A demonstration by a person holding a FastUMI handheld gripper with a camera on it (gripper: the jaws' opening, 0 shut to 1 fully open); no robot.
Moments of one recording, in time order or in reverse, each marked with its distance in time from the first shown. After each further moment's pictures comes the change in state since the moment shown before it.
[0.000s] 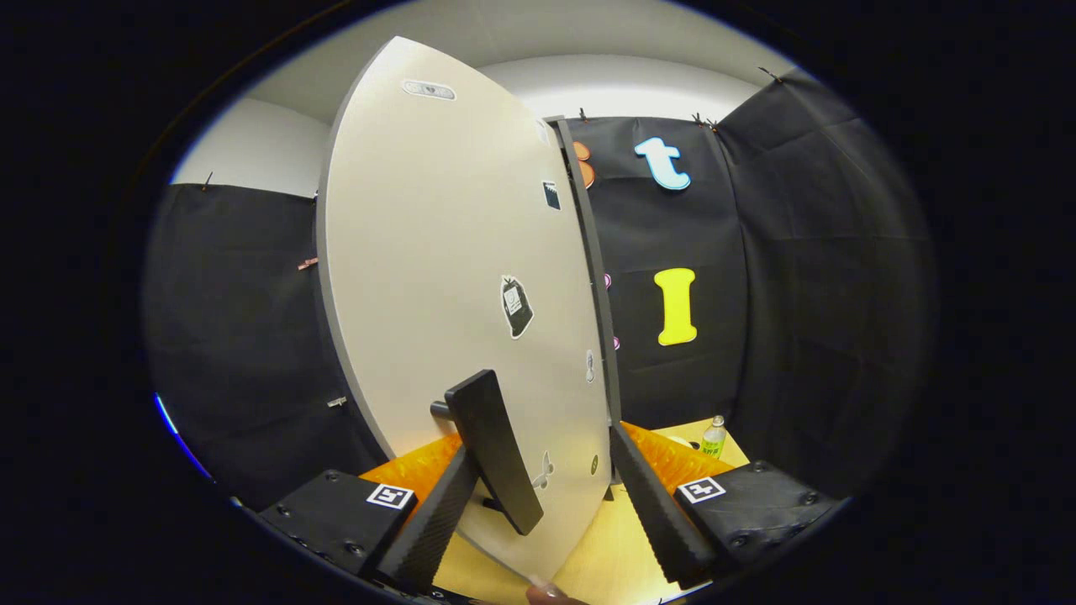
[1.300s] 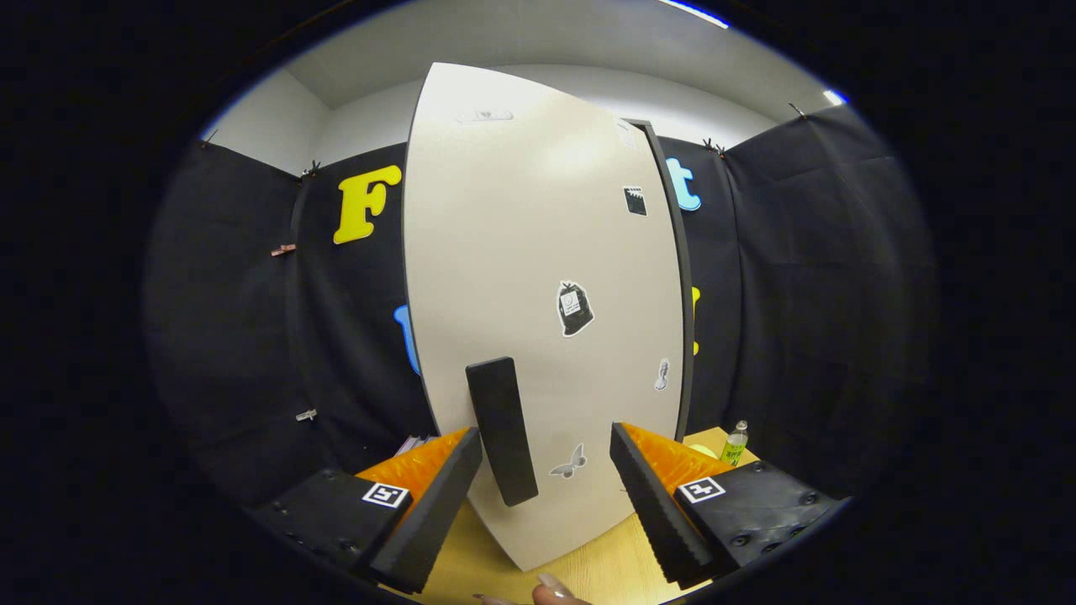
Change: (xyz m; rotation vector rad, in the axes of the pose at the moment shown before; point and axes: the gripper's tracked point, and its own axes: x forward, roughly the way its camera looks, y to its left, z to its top) arm 0.048 0.135 -0.011 -0.062 -0.089 -0.128
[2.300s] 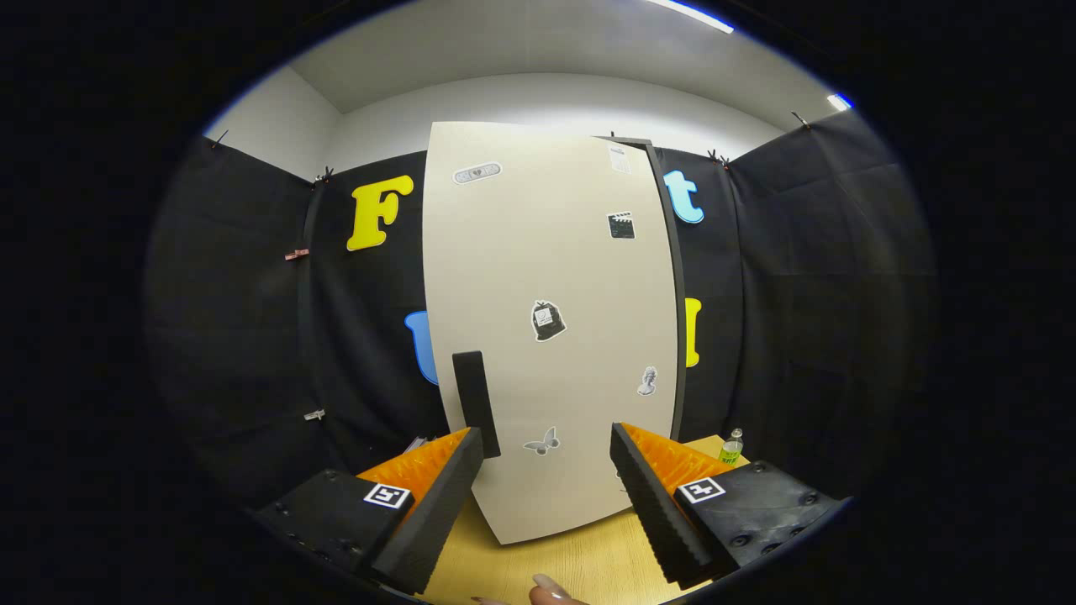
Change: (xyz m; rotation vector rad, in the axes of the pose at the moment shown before) arm -0.028 -0.010 0.011 -0.020 -0.019 0.005
